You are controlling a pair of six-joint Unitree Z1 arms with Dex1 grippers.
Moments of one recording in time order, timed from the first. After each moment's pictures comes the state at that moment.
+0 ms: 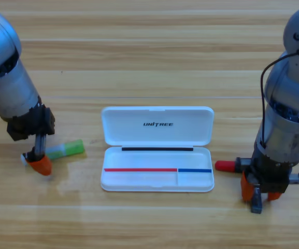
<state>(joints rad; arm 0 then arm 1) -0.51 1.89 -1.14 0.64 0.04 0.84 0.85 2.03 -1.26 0.78 -0.01 0.82</state>
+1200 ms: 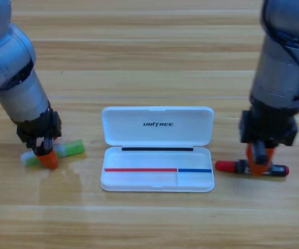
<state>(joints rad) -0.51 1.97 -1.14 0.57 0.09 0.83 0.85 2.04 -1.69 1.25 0.05 -0.66</state>
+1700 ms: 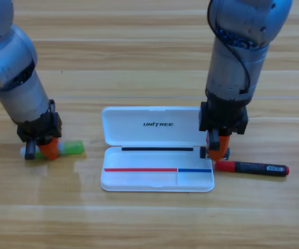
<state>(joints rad) -0.51 1.98 -1.15 0.57 0.09 0.87 0.85 2.22 -1.92 1.25 0.06 -0.67</state>
